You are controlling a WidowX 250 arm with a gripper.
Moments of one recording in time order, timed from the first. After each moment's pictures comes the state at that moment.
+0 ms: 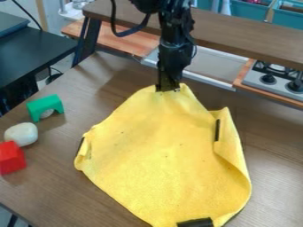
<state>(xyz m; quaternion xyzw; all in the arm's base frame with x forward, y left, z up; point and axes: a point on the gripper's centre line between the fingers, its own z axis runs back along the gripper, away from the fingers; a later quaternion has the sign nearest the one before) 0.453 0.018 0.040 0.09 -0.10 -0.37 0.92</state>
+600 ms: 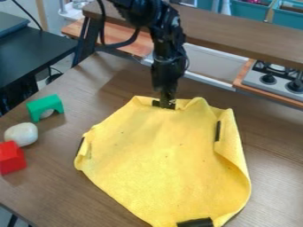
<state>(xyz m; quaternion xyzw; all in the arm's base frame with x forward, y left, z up) 0.448 0.023 0.023 0.10 -0.14 -0.37 0.91</state>
